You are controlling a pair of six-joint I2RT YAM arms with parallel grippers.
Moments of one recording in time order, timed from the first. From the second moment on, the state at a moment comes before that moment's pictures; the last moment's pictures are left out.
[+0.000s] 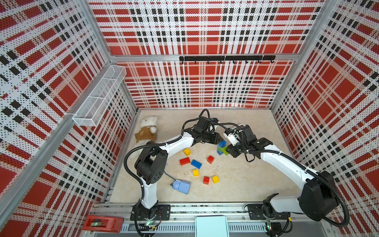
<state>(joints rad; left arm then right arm) -0.67 1.91 1.42 -0.22 0.49 -0.35 0.48 1.36 1.00 -0.61 -0.15 -0.13</state>
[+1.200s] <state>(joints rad) -0.66 1.91 1.41 -0.20 0.50 -0.36 0.48 1.43 1.02 -0.59 -0.16 -0.10</state>
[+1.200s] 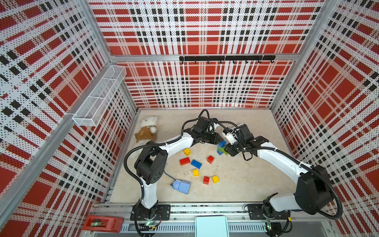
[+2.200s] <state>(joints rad) -0.66 1.91 1.41 -0.20 0.51 -0.36 0.48 1.46 1.04 -0.58 -0.17 -0.11</state>
